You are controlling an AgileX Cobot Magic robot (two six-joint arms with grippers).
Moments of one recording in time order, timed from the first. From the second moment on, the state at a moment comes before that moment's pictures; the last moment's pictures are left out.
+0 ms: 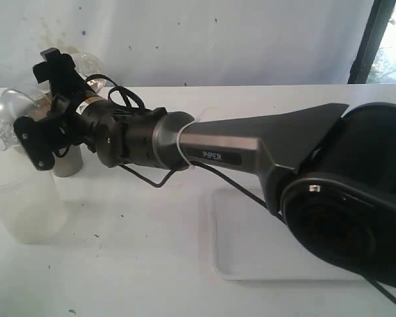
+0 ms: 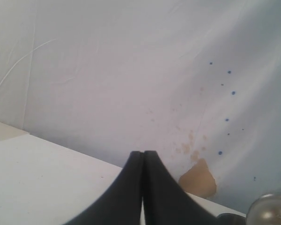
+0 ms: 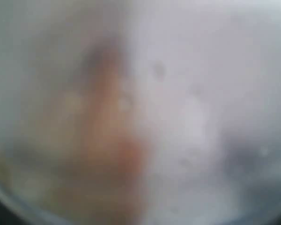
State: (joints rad) left arm -0.45 0.45 -0.03 -1.02 -0.90 0.71; right arm 0.92 2.31 -1.80 0.49 -0.33 -2.12
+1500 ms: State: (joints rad) left arm -0.45 0.45 -0.03 -1.02 -0.87 0.71; right arm 0.90 2.31 -1.80 0.19 -0.47 -2.12
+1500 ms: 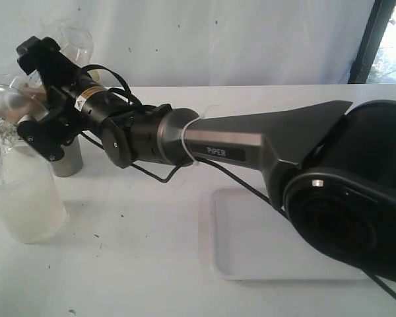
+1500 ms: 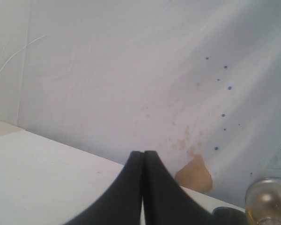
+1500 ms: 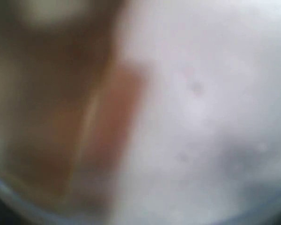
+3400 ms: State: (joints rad) left arm -0.45 0.45 -0.03 -1.02 -0.83 0.71; right arm 0.89 2.31 -1.82 -0.03 -0.54 -2.12
